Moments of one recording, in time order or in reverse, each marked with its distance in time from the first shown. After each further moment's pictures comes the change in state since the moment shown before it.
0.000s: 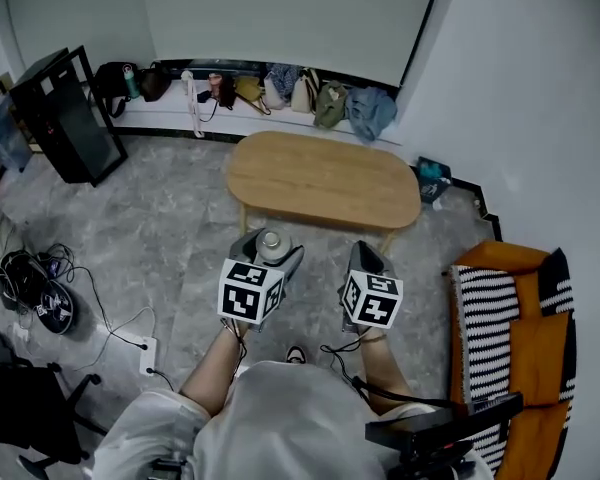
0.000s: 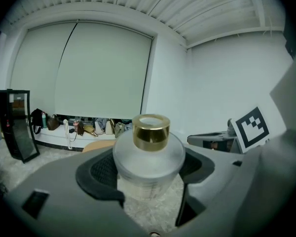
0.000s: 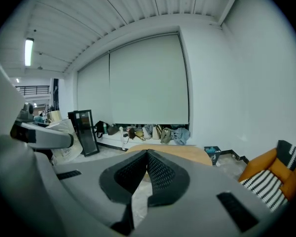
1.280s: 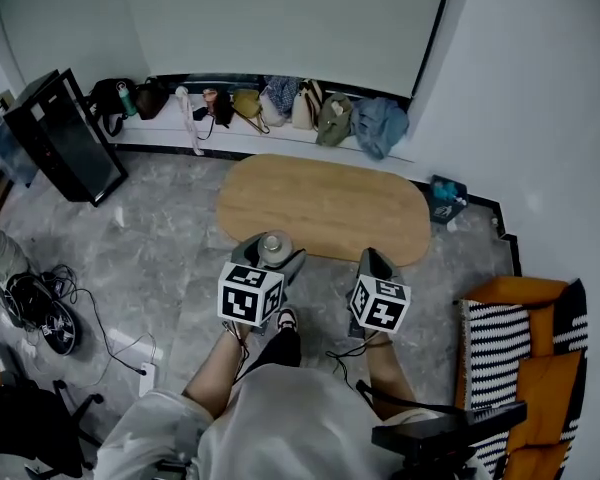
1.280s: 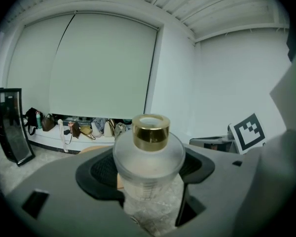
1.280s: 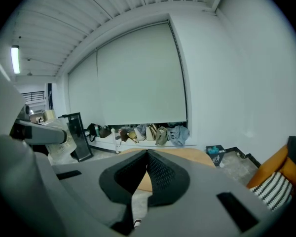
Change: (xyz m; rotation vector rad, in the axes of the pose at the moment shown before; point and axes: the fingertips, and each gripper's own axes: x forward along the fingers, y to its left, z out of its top) left arm 0.183 0.042 0.067 -0.024 0.034 0.029; right arm 0.167 -0.115 0.048 0.064 0.036 0.002
